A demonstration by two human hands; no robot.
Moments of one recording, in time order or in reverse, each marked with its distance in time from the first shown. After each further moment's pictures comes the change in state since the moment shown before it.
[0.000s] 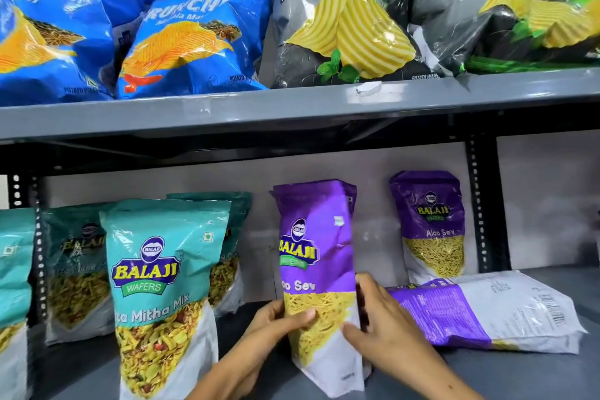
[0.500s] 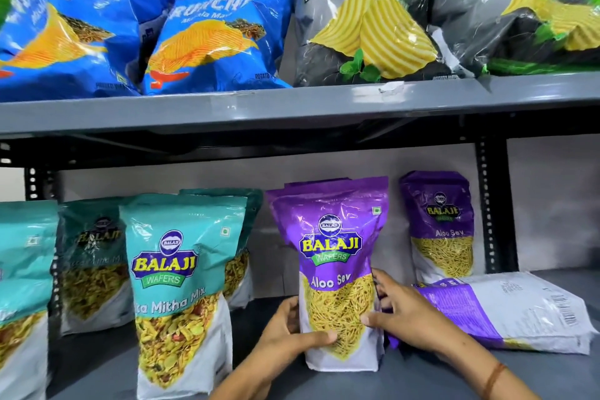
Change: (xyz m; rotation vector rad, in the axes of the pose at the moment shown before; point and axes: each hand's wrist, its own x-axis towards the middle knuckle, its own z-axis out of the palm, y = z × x) left_hand -0.004 -0.017 -0.004 0.137 0.072 0.008; right_hand 0.025 0.034 -0.008 0.198 -0.190 0.066
